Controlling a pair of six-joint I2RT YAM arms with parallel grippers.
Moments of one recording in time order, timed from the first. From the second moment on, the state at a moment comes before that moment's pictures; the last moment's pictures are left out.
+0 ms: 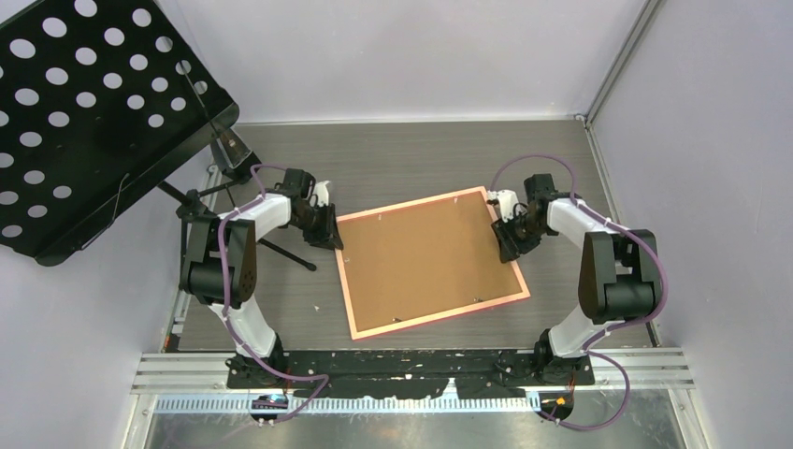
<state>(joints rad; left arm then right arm) -0.16 1.77 1.05 -0.51 0.43 -0.18 0.04 1.61 0.94 -0.66 -0.32 -0.52</state>
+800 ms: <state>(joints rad) -0.16 1.77 1.05 -0.52 0.44 -0.18 0.03 1.61 0.94 -0.66 -0.31 -0.52</state>
